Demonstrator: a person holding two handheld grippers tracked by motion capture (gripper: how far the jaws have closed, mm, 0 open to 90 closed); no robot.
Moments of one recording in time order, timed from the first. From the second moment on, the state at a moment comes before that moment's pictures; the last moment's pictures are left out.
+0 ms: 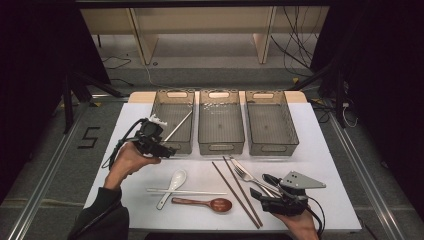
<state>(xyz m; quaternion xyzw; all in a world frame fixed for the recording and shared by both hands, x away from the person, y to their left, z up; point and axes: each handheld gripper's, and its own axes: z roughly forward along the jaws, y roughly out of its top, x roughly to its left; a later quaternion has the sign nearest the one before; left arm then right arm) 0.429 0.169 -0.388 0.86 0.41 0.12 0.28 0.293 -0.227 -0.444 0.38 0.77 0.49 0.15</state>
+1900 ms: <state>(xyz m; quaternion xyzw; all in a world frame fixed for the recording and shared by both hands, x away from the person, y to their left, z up) 0.363 0.118 -0.432 0.95 0.24 0.06 0.18 0.291 -0.228 -0.443 0.37 0.77 0.49 0.16</state>
